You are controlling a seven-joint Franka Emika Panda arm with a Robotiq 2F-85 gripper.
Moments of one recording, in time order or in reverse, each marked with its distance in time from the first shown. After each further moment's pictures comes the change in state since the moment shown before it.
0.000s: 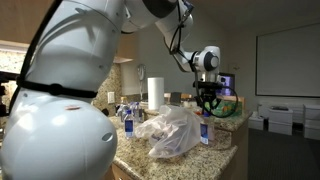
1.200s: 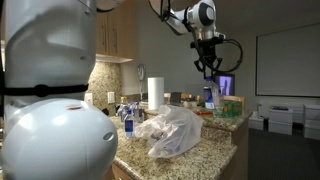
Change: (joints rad) arm 0.014 -0.248 -0.025 0.128 -0.093 -0.237 -0.020
